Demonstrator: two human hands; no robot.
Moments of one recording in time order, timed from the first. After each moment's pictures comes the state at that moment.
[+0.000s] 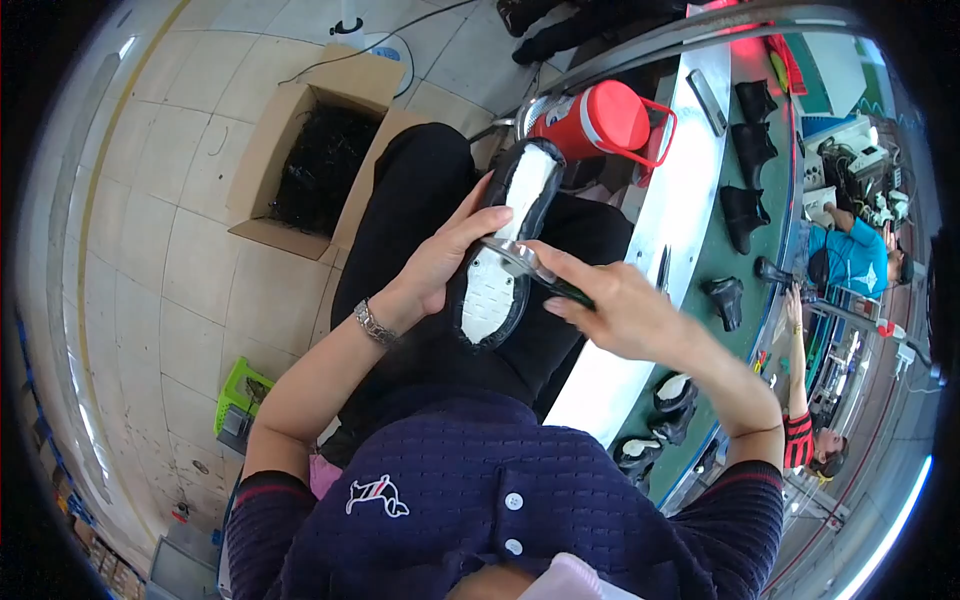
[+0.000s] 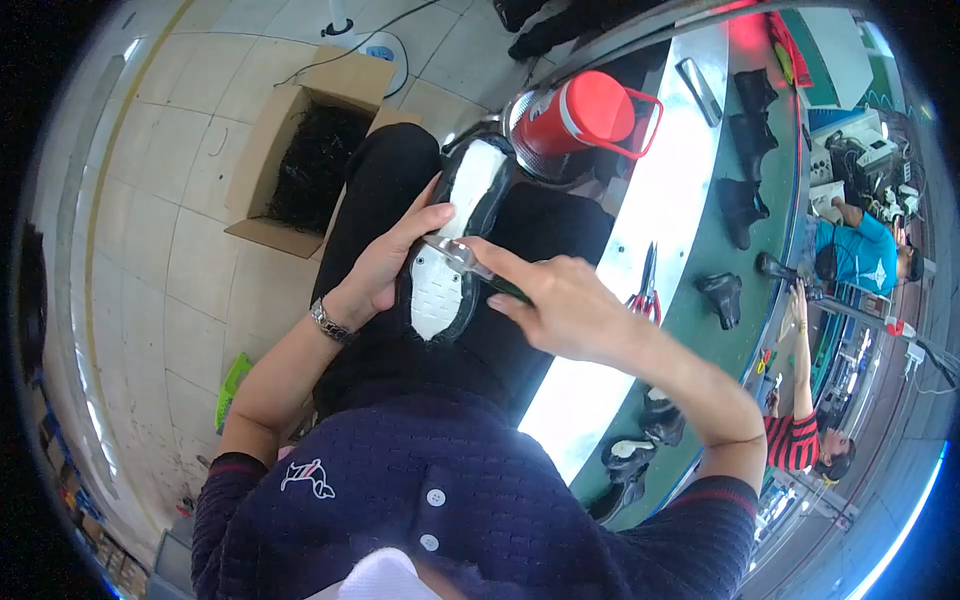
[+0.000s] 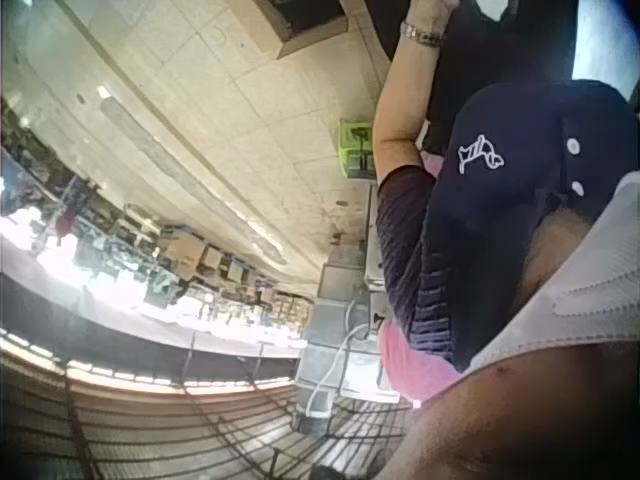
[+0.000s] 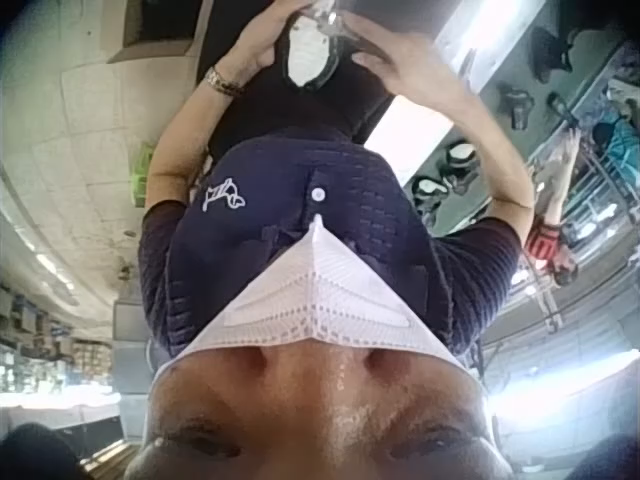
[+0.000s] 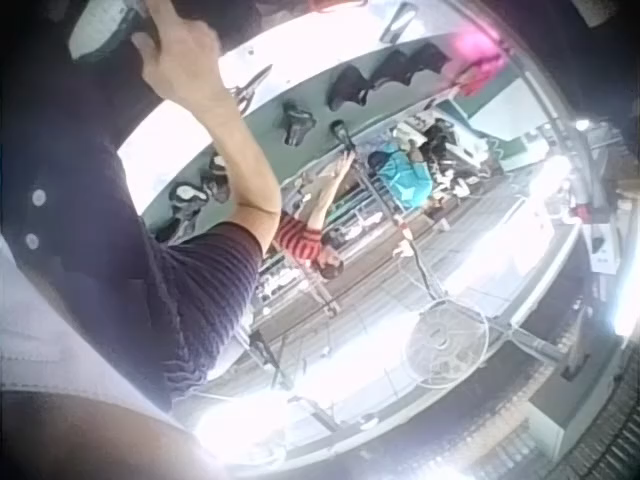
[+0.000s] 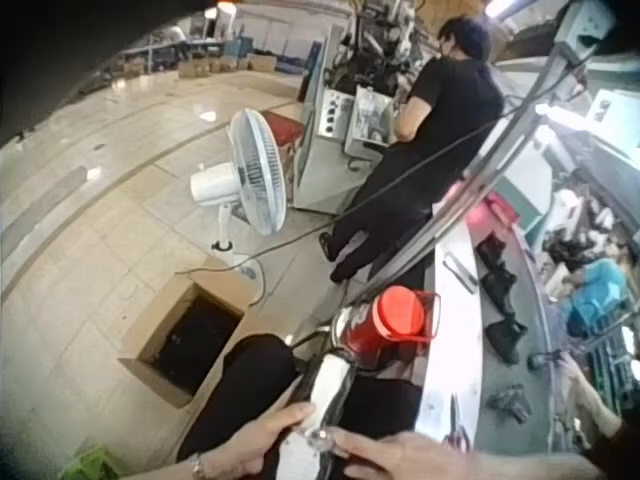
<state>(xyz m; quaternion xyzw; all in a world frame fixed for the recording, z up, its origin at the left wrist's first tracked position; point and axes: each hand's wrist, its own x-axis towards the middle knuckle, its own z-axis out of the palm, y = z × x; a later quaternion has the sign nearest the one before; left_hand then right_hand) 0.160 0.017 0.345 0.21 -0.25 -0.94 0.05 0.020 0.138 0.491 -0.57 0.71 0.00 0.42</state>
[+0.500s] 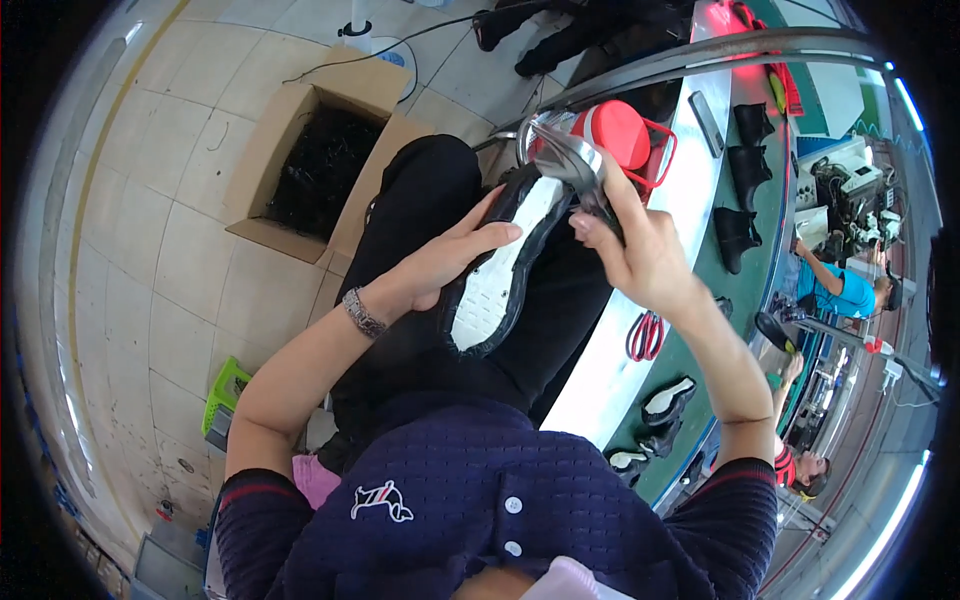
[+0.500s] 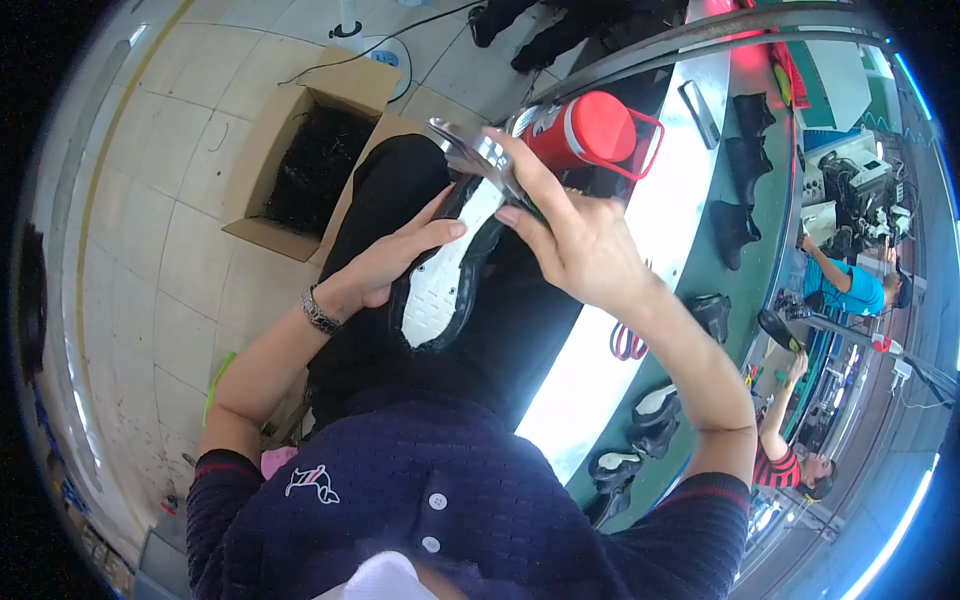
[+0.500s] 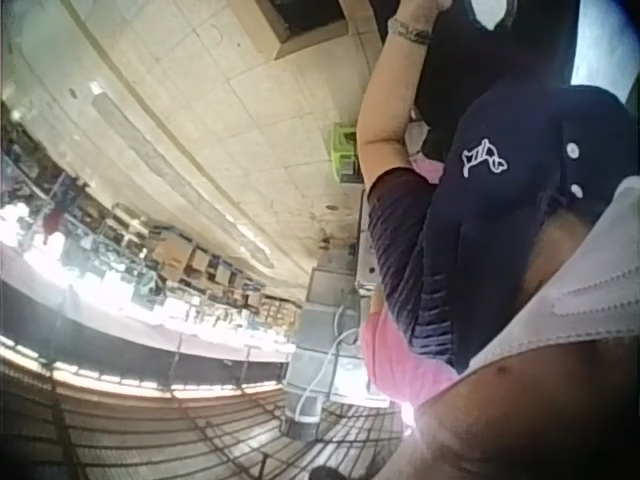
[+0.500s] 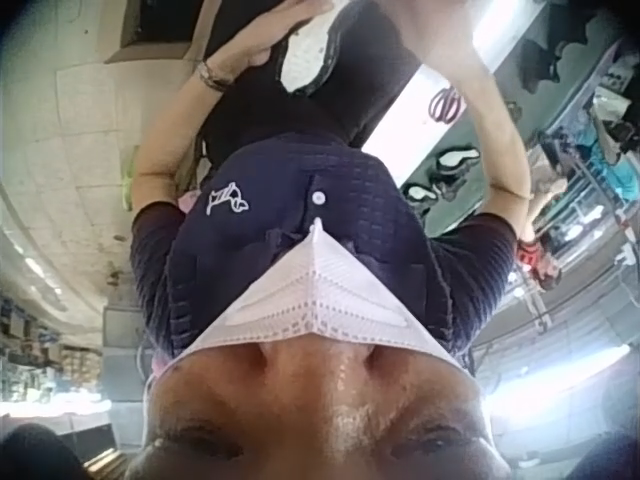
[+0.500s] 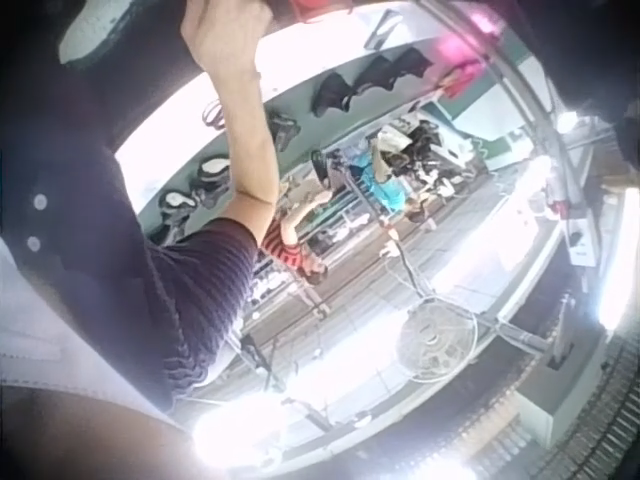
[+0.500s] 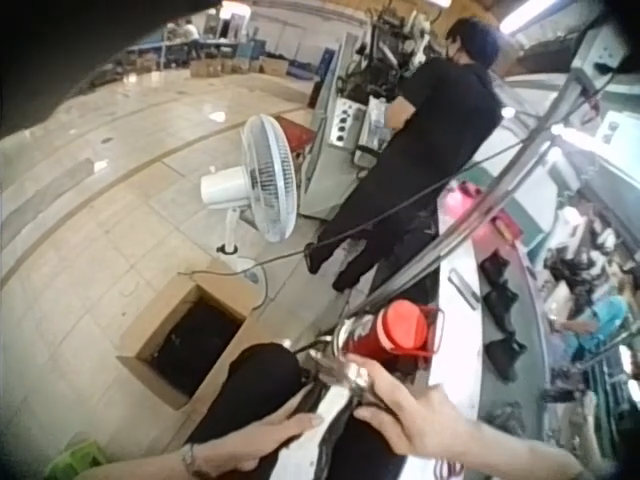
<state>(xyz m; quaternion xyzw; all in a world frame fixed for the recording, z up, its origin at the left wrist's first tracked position) 0.165 -0.007 0.358 0.21 -0.32 -0.92 -0.03 -0.014 0.099 0.468 -0.69 0.70 -0.10 0.14</state>
